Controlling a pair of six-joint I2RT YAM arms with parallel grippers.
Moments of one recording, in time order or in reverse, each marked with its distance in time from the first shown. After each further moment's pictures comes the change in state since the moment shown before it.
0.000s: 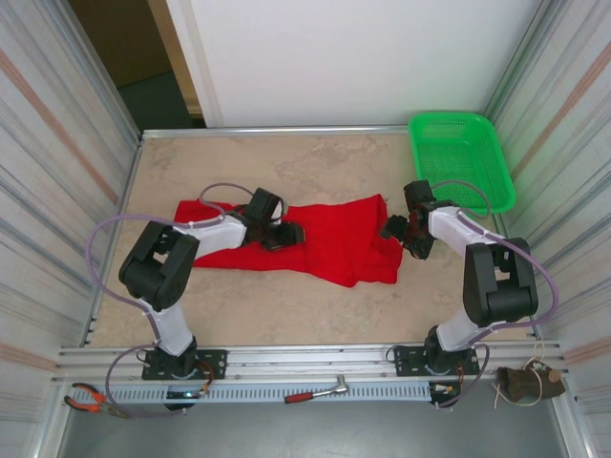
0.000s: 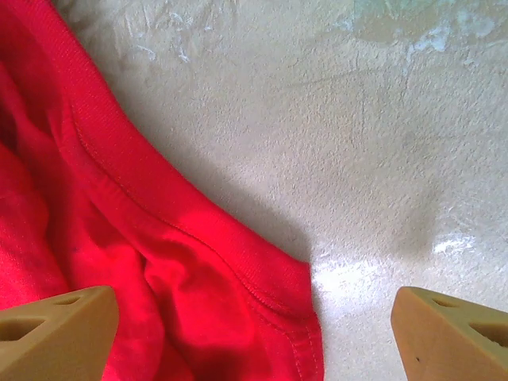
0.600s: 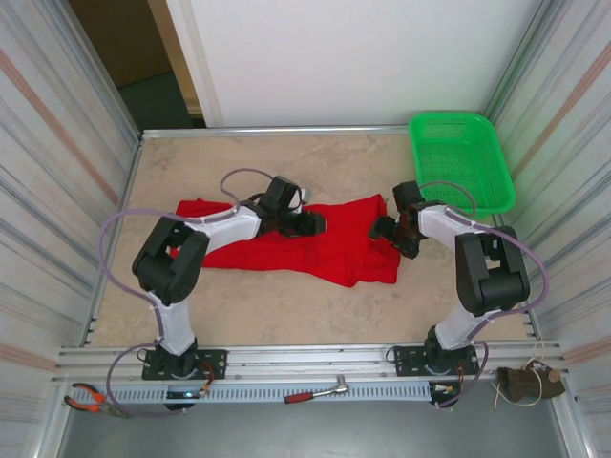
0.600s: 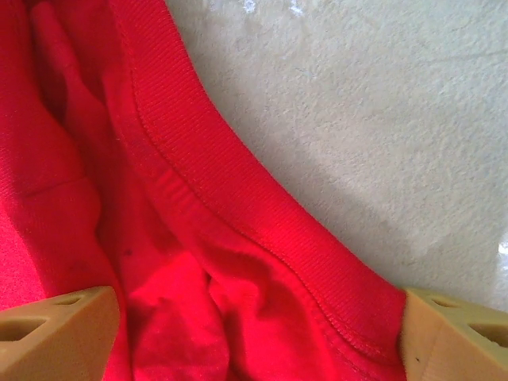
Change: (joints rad) left arm -0.078 0.106 0.167 0.018 0.087 0.032; right arm 0.067 0.084 0.007 0.090 -0.089 0.016
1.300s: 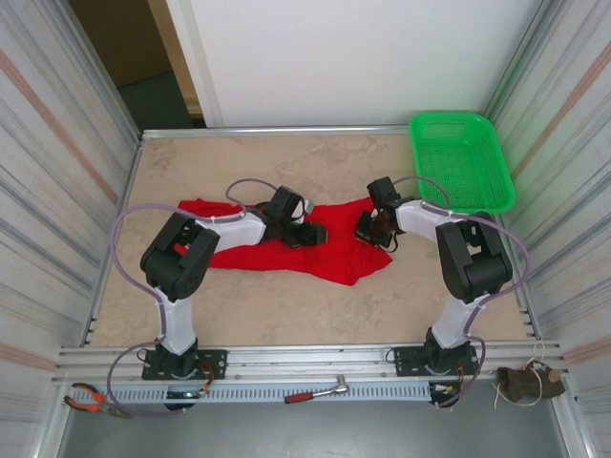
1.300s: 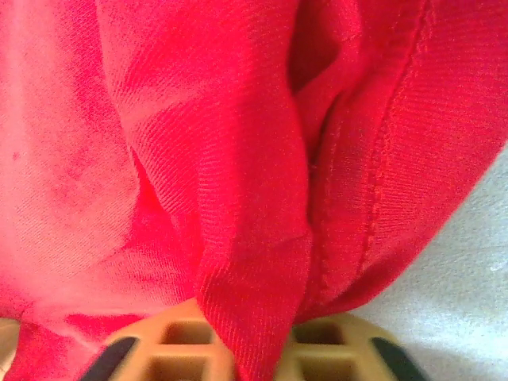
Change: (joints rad) left arm -0.017 0.027 -0.035 0.027 0.014 -0.007; right arm 0.127 0.117 0.092 0.101 -0.058 0.111
